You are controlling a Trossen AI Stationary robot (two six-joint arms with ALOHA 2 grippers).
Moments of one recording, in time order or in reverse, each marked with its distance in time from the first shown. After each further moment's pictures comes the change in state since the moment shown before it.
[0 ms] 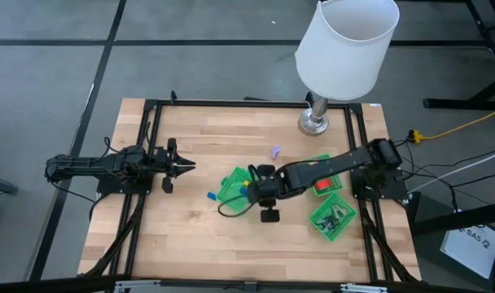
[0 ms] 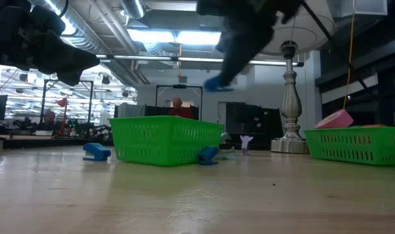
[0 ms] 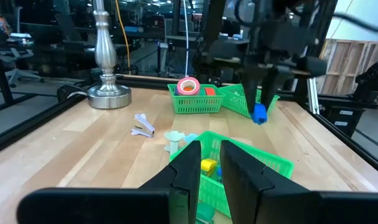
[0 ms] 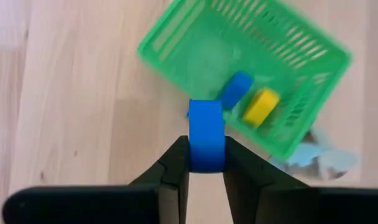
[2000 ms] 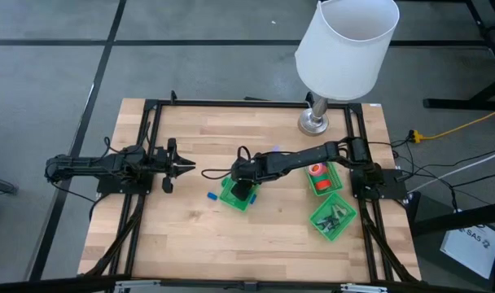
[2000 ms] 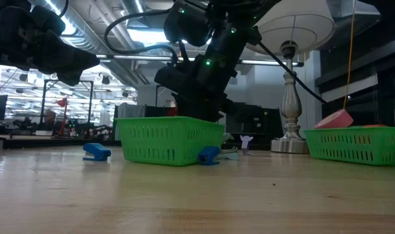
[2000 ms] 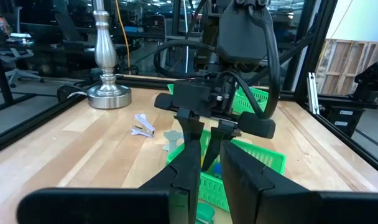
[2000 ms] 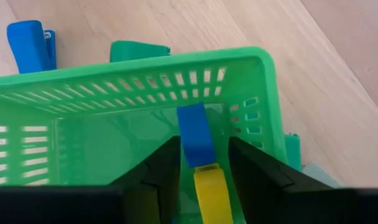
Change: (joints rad) left arm 0.000 0.000 0.000 0.000 0.000 0.000; right arm -0.197 0.240 0.026 0.249 0.054 0.450
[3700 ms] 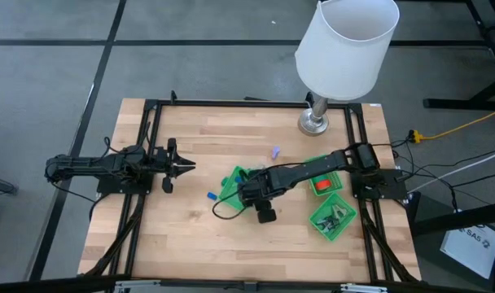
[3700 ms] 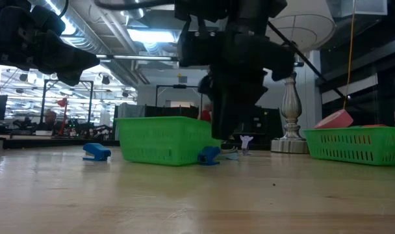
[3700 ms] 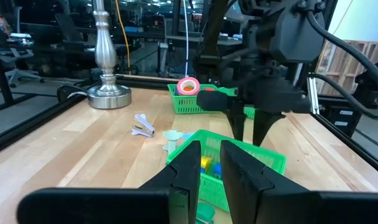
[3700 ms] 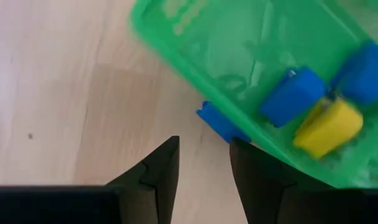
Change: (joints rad) left arm 0.000 0.000 0.000 0.000 0.000 0.000; right arm 0.133 -0.044 0.026 -0.251 -0.180 -0.609
